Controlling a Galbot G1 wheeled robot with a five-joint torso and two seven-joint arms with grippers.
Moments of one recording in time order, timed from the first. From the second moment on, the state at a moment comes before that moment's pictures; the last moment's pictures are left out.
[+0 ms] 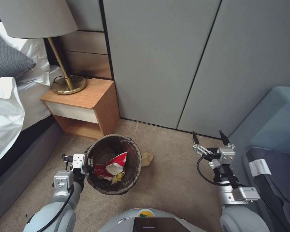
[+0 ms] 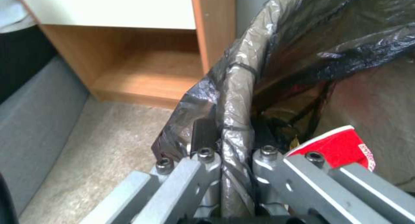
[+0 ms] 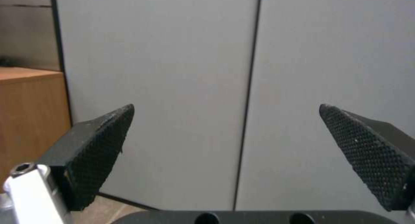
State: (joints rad) left arm 1.83 -1.46 -0.65 -2.50 -0.10 0.61 -0.03; right arm -1.86 1.29 0.62 2.37 0.16 0.17 0.15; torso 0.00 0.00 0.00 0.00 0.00
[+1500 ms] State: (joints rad) left arm 1.84 -1.46 -0.65 -2.50 -0.10 0.61 -0.03; right arm -1.86 1.29 0.64 2.37 0.15 0.15 0.12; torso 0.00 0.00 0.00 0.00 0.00
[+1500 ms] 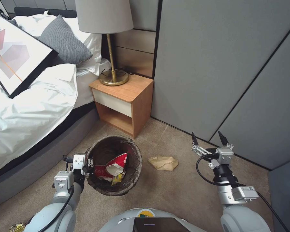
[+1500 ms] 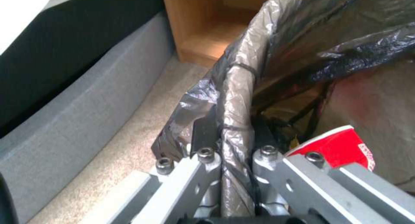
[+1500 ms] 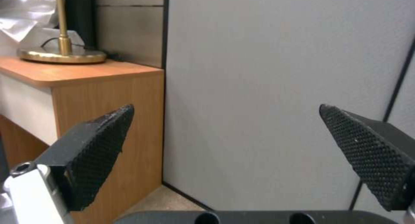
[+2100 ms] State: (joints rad) left arm 1.85 -1.46 -0.65 -2.50 -0.09 0.59 -0.03; right arm -1.83 1.29 0.71 2.36 0.19 0.10 0.03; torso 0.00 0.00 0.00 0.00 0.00
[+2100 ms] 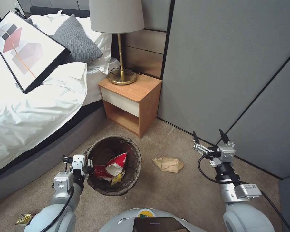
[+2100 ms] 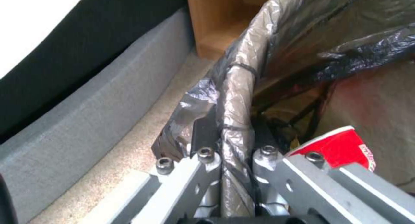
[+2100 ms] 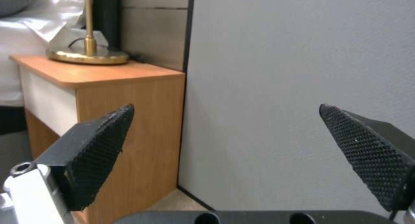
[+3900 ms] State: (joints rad) left arm 1.89 -1.47 -0.70 -2.50 -0.10 0.60 -0.03; right arm -1.24 0.84 0.20 1.69 0.42 -0.29 -0.23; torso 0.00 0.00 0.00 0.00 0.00
